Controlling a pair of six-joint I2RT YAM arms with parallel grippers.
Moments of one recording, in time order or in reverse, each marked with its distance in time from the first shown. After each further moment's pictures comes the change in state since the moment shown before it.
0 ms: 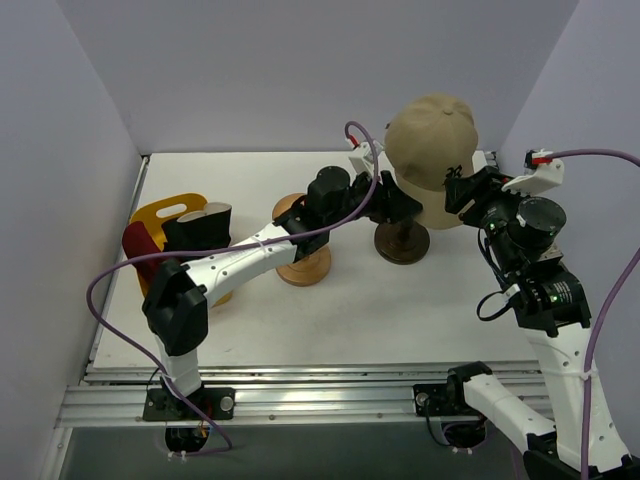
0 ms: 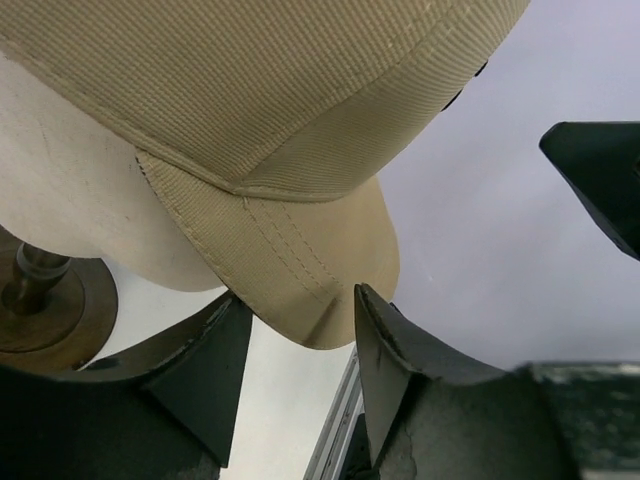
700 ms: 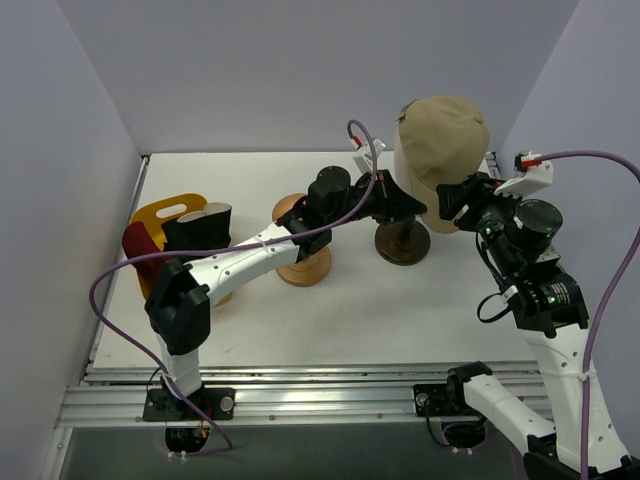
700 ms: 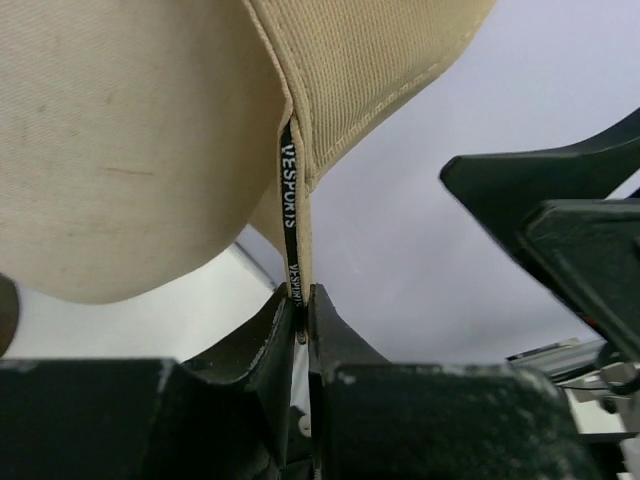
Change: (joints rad) left arm -0.004 0.016 0.013 0.051 0.081 -0.128; right arm 0.000 -0.008 -0.025 0.000 -0.089 -0.032
